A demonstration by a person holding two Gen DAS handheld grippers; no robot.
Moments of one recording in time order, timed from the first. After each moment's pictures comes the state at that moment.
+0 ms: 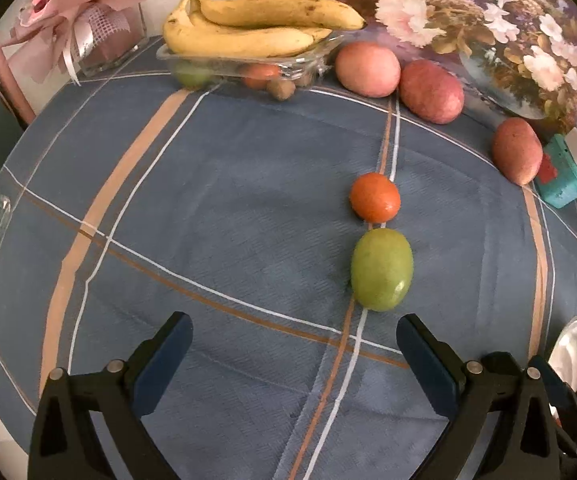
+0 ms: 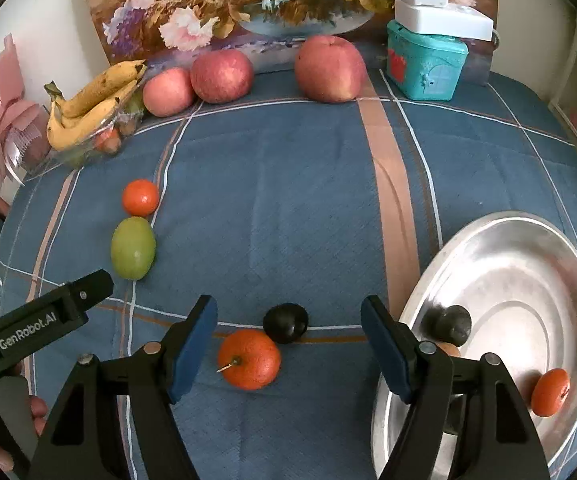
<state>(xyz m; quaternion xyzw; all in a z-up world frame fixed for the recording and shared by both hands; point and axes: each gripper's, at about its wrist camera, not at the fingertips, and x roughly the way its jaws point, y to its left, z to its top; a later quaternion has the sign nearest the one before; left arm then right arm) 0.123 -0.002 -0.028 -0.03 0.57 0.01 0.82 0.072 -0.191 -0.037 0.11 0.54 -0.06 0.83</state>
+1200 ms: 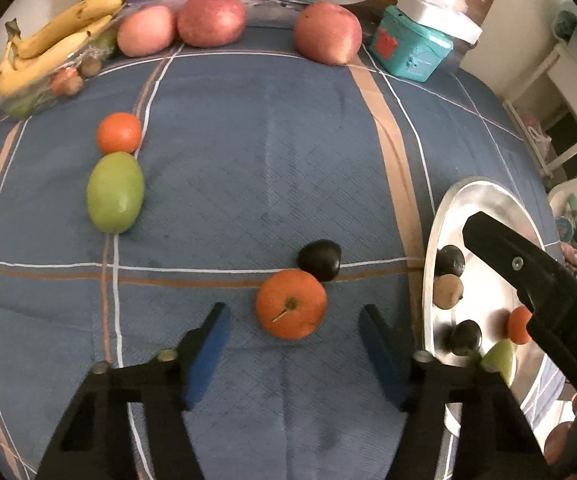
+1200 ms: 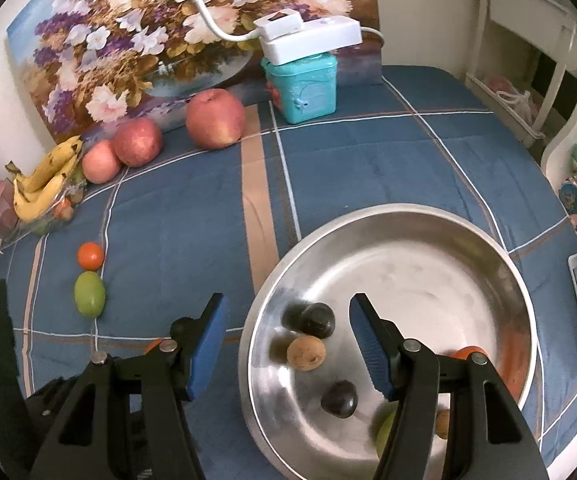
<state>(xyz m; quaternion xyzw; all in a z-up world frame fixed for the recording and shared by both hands) 0.075 -0.126 -0.040 0.03 0.60 -0.18 0.78 0.025 -0.260 -0.001 0.16 0.50 -0.16 0.84</state>
